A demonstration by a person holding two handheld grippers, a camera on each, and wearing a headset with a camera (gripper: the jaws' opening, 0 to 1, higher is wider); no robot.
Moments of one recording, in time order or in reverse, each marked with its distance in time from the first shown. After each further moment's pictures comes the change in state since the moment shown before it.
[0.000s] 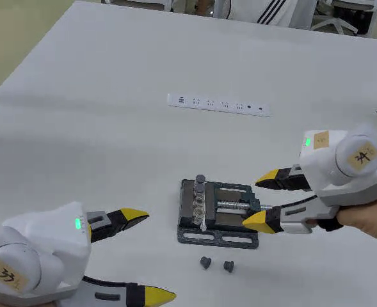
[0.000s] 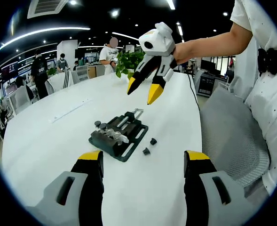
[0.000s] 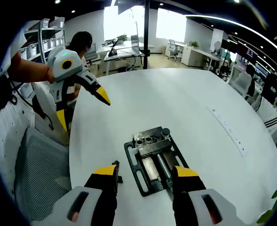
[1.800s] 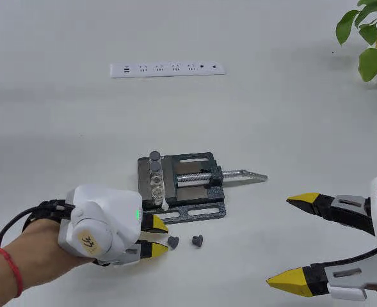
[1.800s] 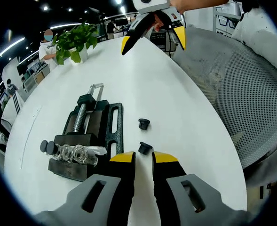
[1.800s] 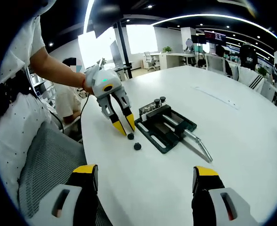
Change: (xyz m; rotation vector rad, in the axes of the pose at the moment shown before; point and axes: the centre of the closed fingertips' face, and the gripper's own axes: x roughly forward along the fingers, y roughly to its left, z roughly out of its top) left arm 0.112 -0.008 -0.063 0.426 0.303 -0.366; right arm -0.043 0.045 -0.101 0.272 -0.165 -0.036
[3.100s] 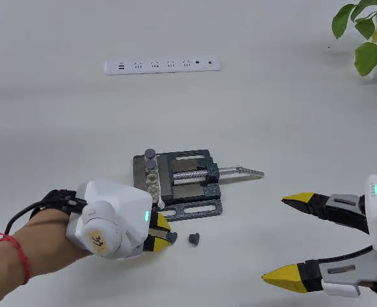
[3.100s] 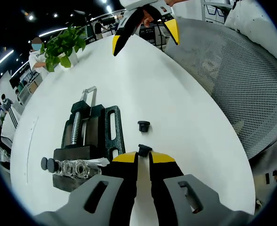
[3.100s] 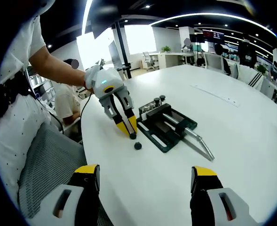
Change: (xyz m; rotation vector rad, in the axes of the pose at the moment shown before) left arm 0.008 0.006 0.003 0.097 0.039 -0.022; right arm 0.003 0.002 -0.001 0.019 -0.003 0.003
